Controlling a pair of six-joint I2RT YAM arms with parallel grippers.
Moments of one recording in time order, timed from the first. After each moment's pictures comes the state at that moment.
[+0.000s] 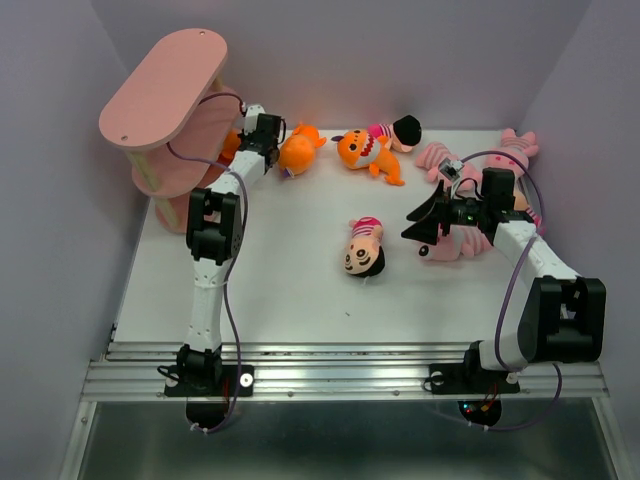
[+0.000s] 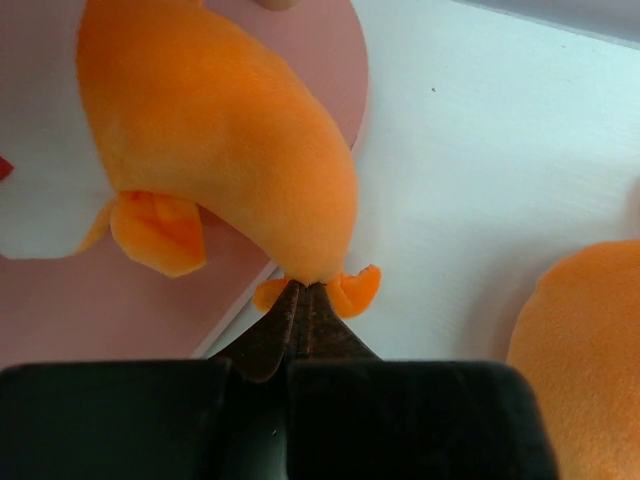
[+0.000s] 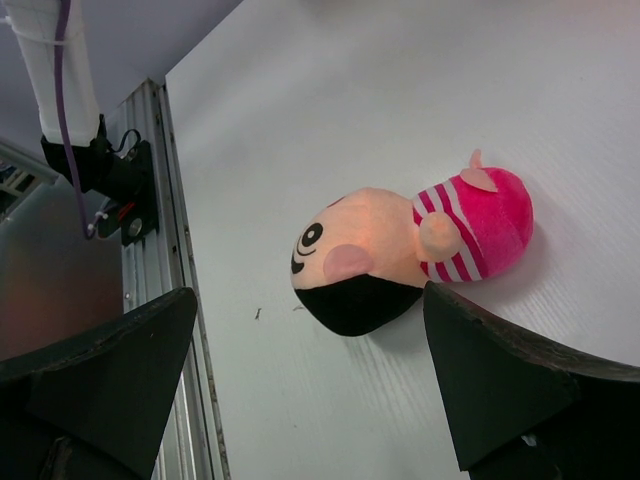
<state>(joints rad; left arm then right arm) -0.25 2.43 2.08 -0.35 -0.63 -0.29 -0.04 1.42 0.94 -0.21 -1.29 -0.15</state>
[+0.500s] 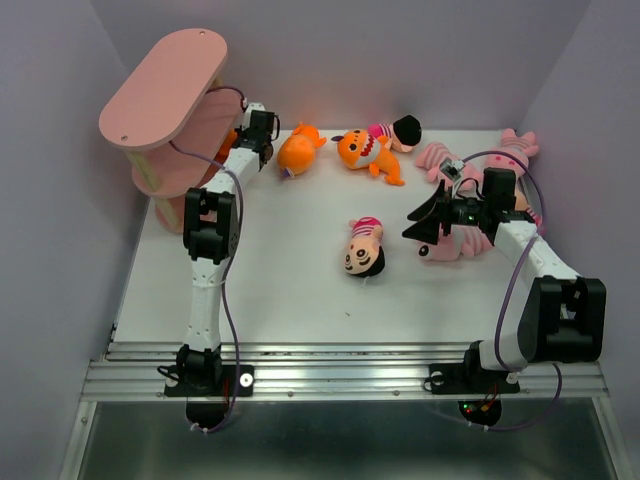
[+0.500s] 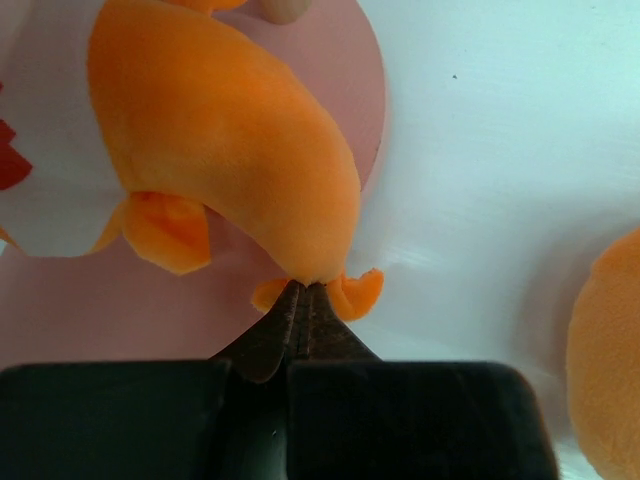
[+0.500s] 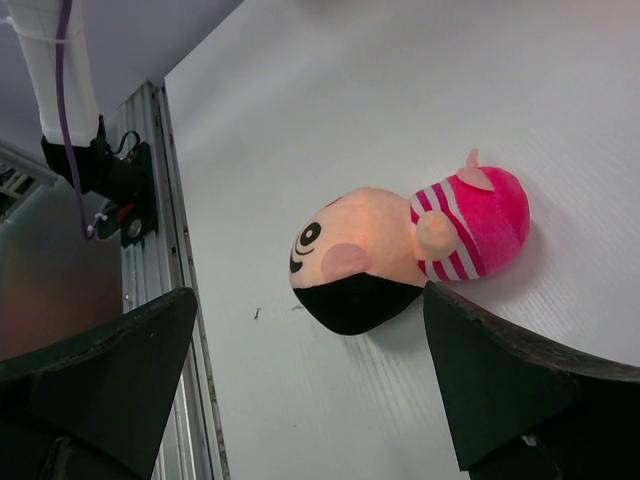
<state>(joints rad) -0.22 2.42 2.11 -0.38 -0.57 -0.12 -0.05 1.42 0.94 -0.21 -1.29 -0.15</state>
